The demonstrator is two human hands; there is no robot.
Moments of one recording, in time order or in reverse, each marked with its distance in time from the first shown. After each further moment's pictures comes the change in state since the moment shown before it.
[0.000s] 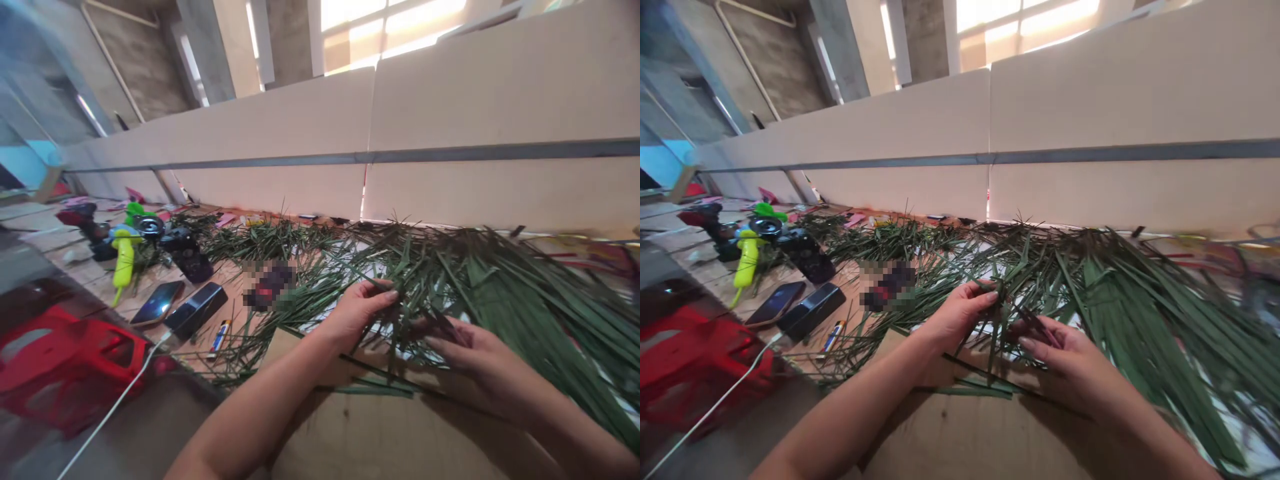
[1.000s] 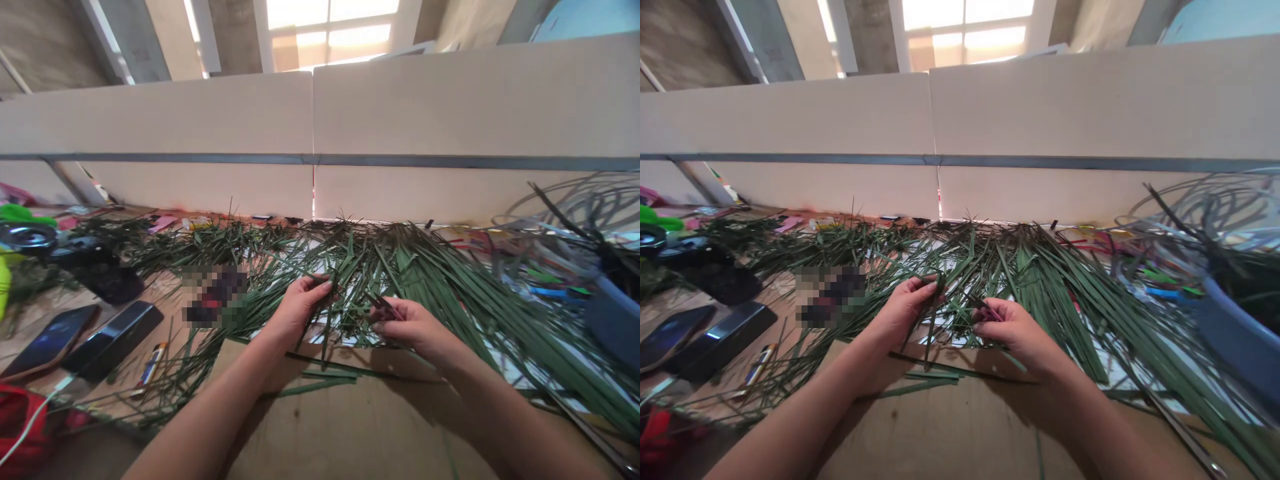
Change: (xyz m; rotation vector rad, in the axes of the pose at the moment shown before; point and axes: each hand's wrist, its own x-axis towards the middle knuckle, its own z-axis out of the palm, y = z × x) left_hand 0.003 0.013 0.001 0.039 0.110 -0.004; right_hand -0.002 -0.013 -0.012 -0.048 0.075 -0.004
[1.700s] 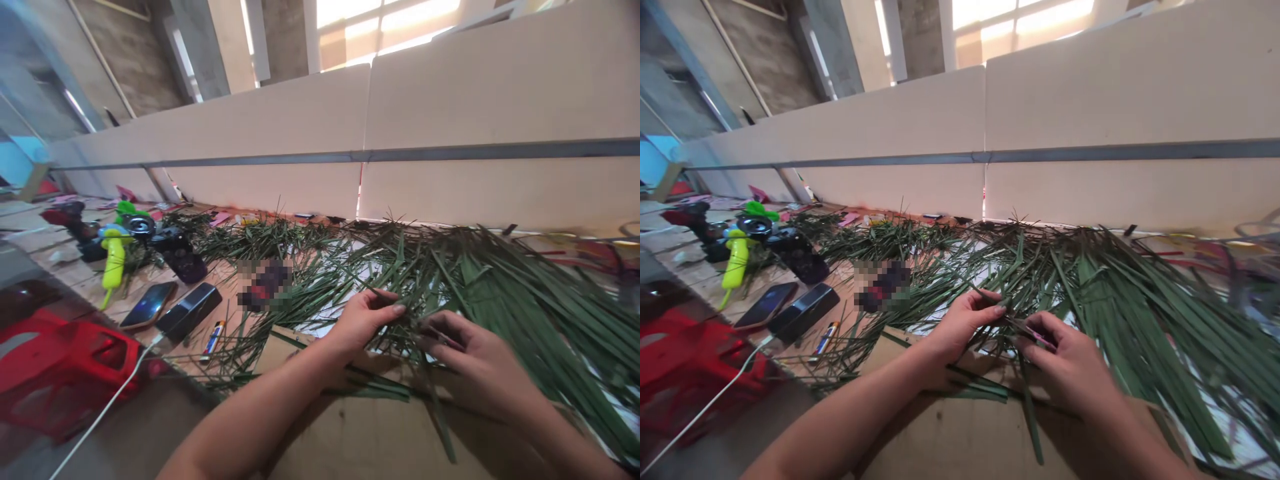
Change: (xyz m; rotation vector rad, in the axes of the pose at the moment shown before) left_hand -0.015 -0.022 0.011 0.076 -0.008 0.008; right_hand 0.000 0.017 0.013 -0.510 0.169 -0.180
